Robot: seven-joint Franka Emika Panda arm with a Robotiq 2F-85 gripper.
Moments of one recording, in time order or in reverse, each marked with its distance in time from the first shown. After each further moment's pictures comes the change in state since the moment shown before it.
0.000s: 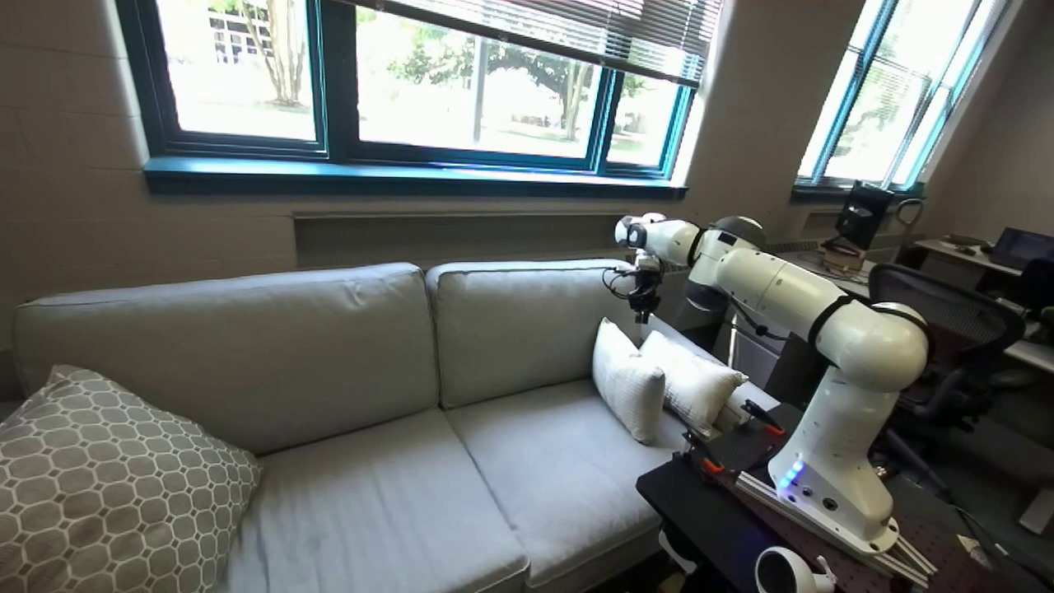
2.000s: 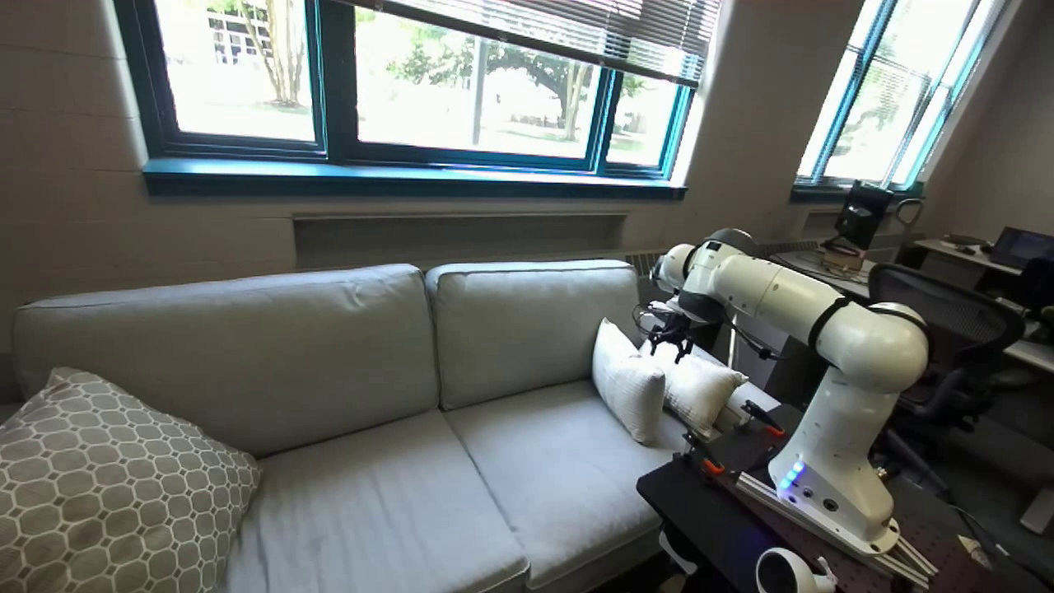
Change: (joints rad) arm 0.015 0.052 0.122 -0.419 0.224 0.273 0.060
